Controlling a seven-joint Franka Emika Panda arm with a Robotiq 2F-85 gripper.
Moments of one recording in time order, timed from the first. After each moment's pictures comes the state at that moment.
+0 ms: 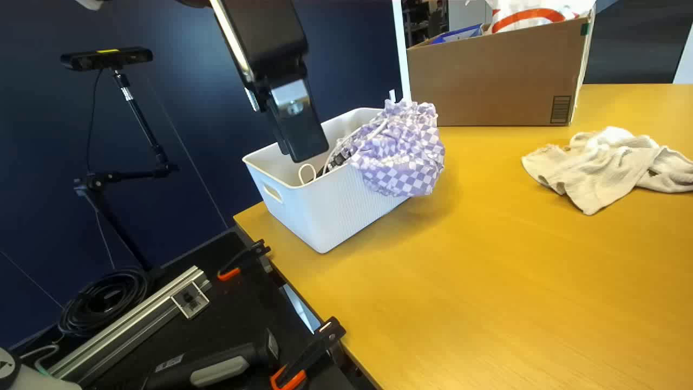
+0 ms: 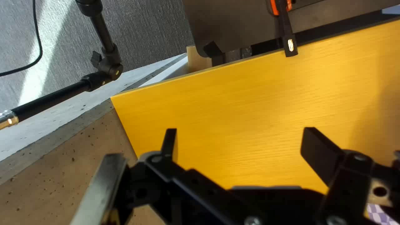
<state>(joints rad) -0.29 -0.45 -0.04 -2.62 -0.36 2.23 0.13</state>
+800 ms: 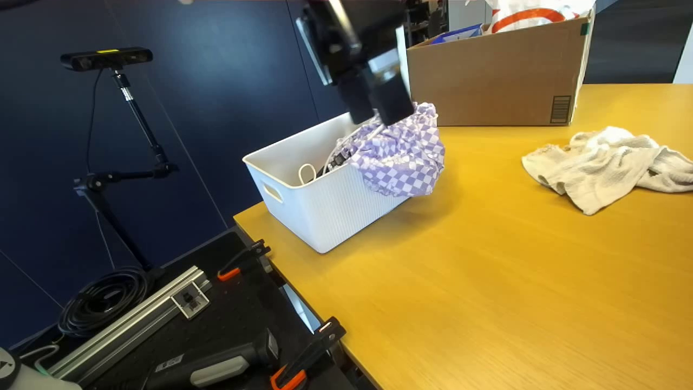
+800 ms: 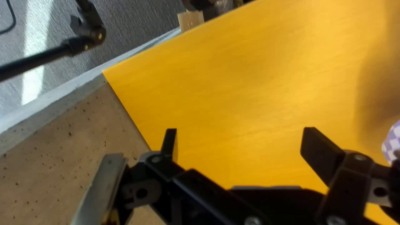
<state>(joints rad) -0.29 -0.29 -0.04 -2.49 -0.36 2.35 0.27</state>
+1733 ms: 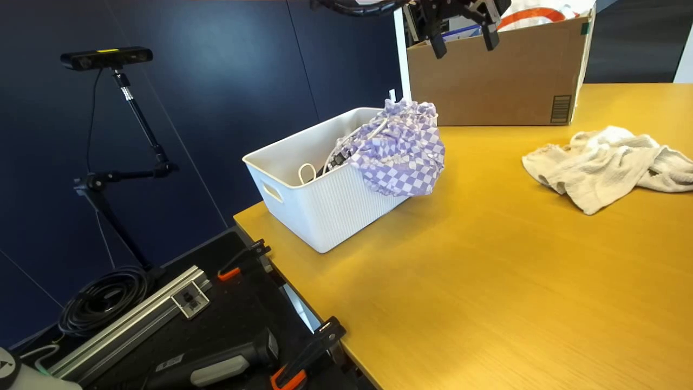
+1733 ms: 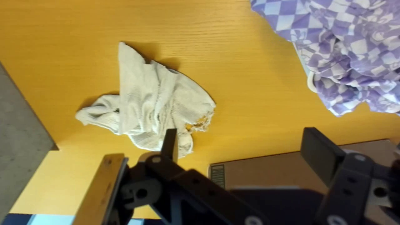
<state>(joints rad) -0.08 0.40 0.03 -1.75 -0.08 2.56 -0.04</state>
